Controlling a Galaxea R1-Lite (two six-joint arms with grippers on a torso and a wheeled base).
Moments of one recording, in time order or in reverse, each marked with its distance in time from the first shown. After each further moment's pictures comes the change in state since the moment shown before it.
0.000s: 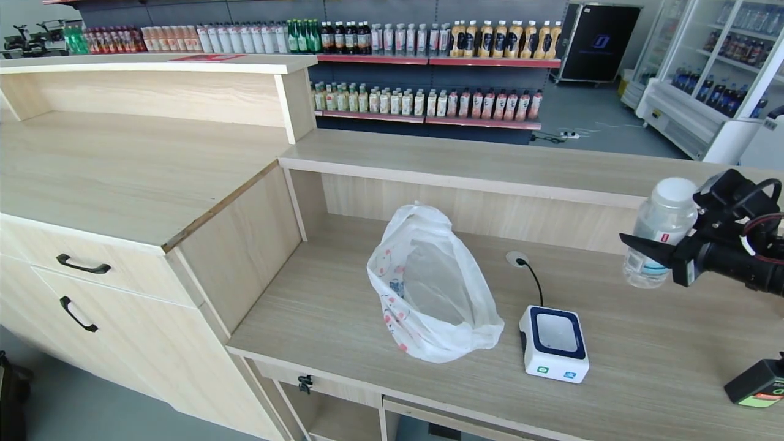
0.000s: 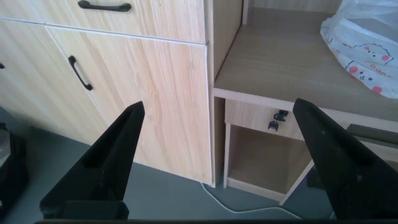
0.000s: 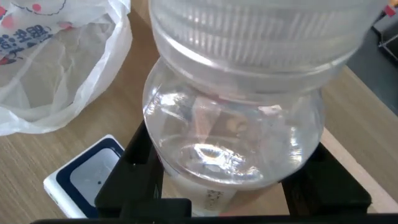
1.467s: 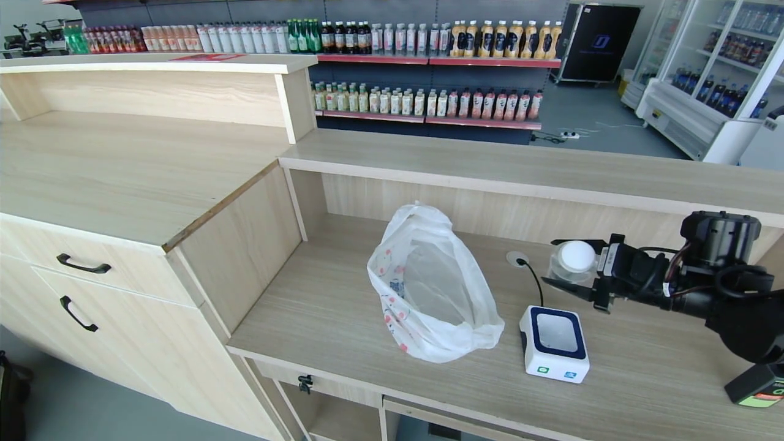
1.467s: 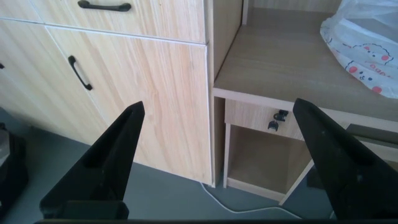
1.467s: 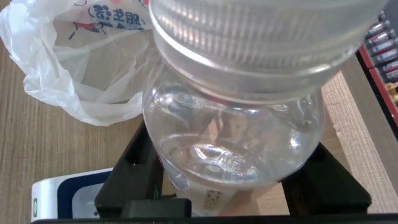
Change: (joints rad) left arm 0.000 0.000 0.000 0.000 0.000 0.000; right arm 0.150 0.291 -0.007 -0.172 0.258 -0.456
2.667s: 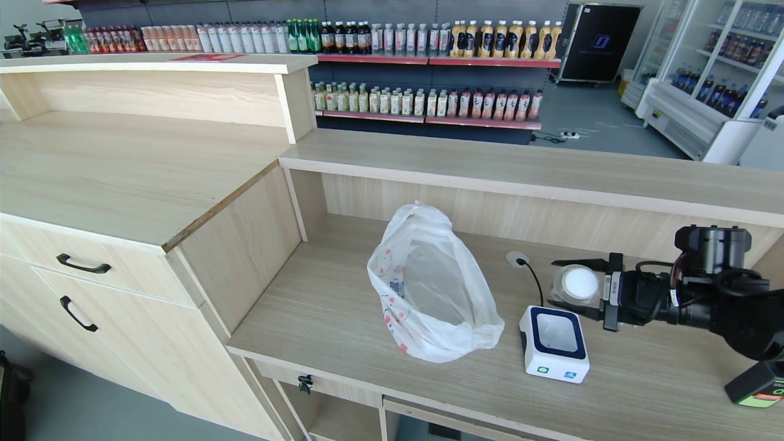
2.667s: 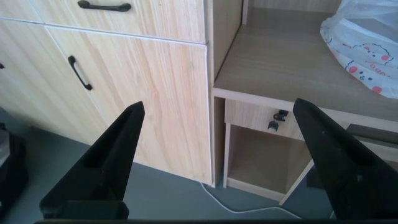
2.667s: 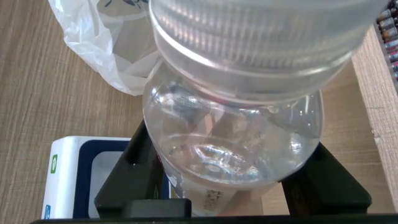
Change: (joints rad) left arm 0.000 0.000 0.000 0.000 0.000 0.000; right arm -0.043 0.024 -0.011 0.167 0.086 -0.236
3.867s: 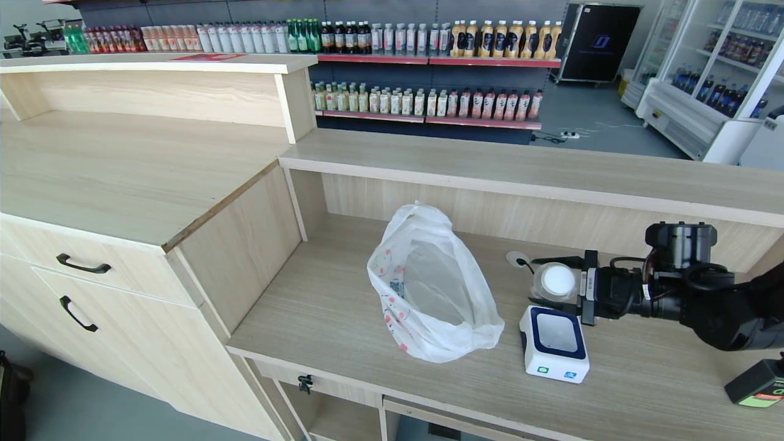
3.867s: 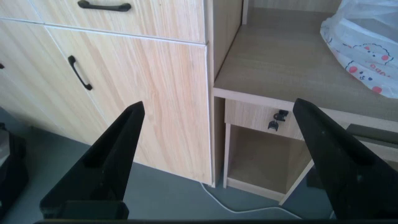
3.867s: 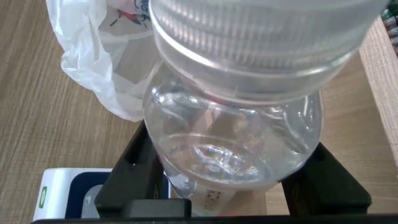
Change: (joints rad) left arm 0.000 0.000 0.000 0.000 0.000 0.000; right arm 0.063 0.067 -0.072 -0.003 0.001 0.023
